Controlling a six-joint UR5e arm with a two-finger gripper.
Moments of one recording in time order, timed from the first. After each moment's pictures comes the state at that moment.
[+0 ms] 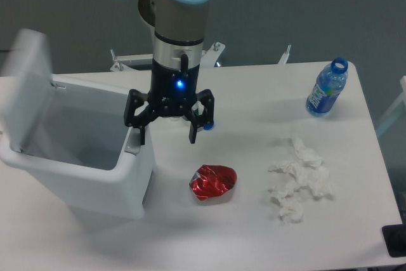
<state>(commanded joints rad) 2.37 -1.72 -1.56 -1.03 1.28 0.12</state>
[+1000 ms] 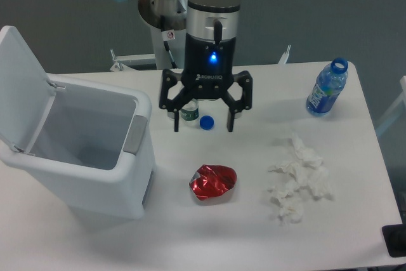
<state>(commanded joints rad) 2.47 -1.71 -1.51 -1.02 1.40 0.56</state>
